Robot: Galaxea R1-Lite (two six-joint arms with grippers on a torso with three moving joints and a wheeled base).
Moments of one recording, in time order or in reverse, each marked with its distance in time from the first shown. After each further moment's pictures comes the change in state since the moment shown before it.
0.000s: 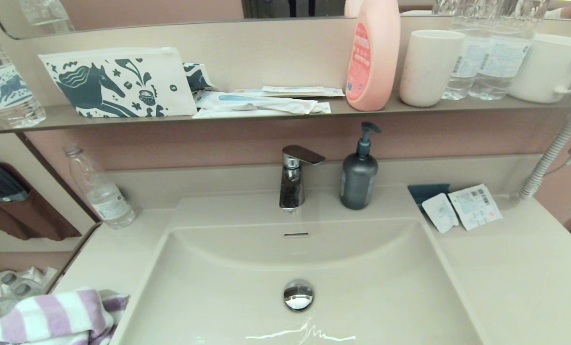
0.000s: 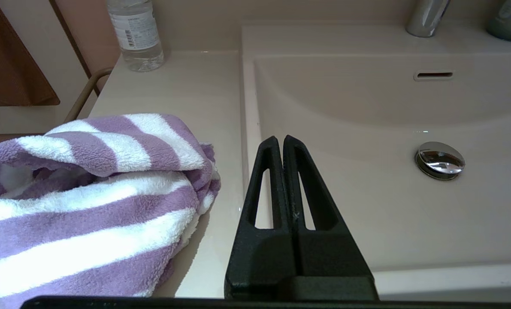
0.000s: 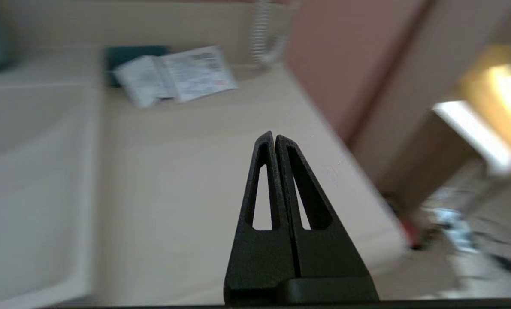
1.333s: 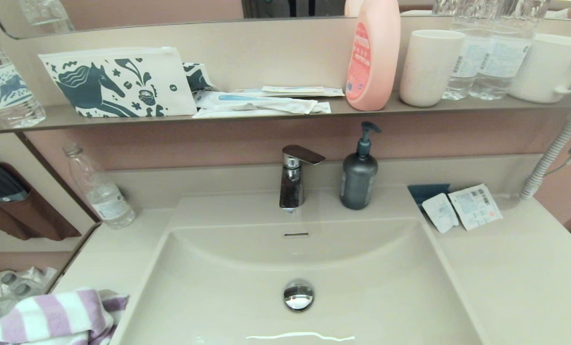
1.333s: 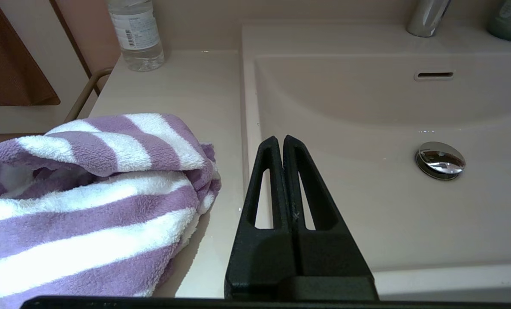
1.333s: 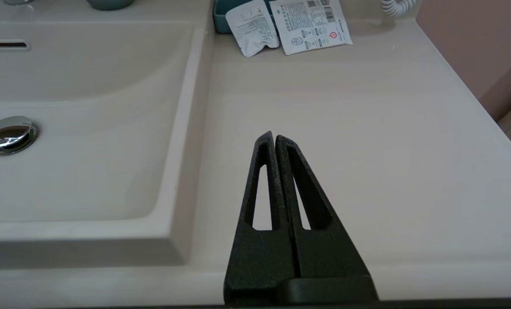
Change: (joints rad) left arm 0.000 0.000 0.000 0.000 0.000 0.000; right arm 0.000 -0.048 0.373 -0.257 0.323 0.101
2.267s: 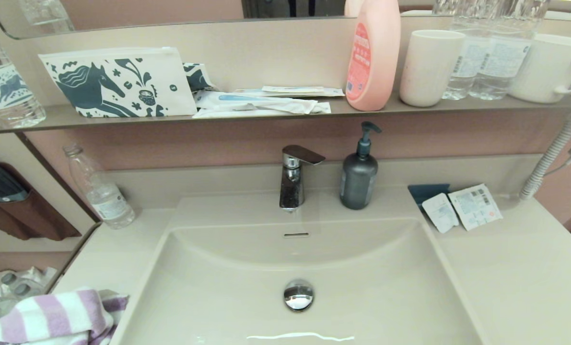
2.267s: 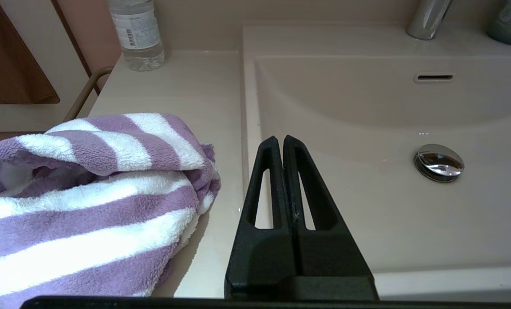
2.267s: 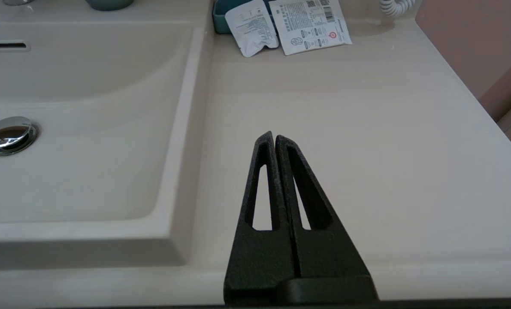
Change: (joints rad) left arm 0.000 0.000 0.000 -0.002 0.003 -0.009; right arm 0.000 0.000 0.000 0.000 -0.001 0.001
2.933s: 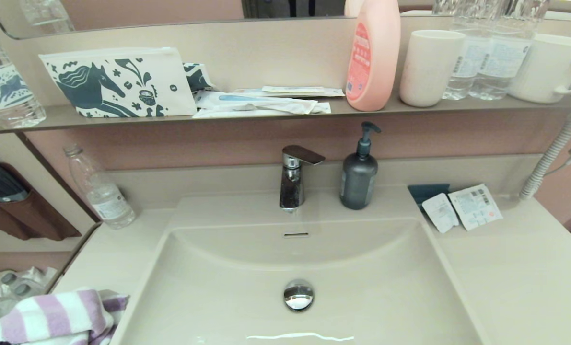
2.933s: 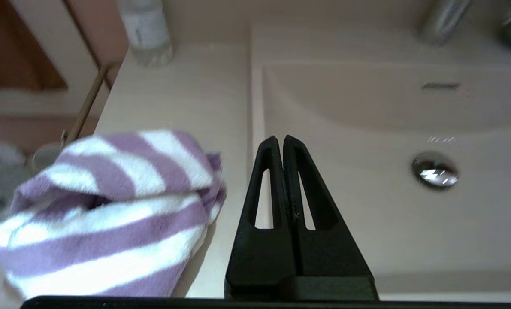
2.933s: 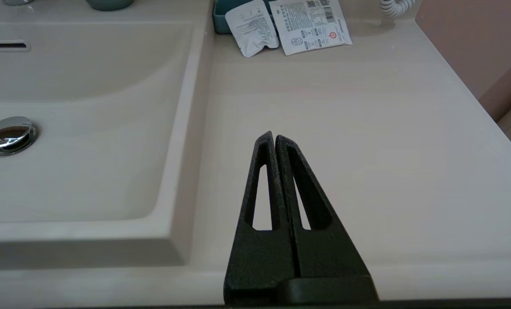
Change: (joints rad) left arm 0.002 0.260 -0.217 0.066 0.024 -0.016; right arm 0.000 0.000 0.000 0.000 0.000 0.000
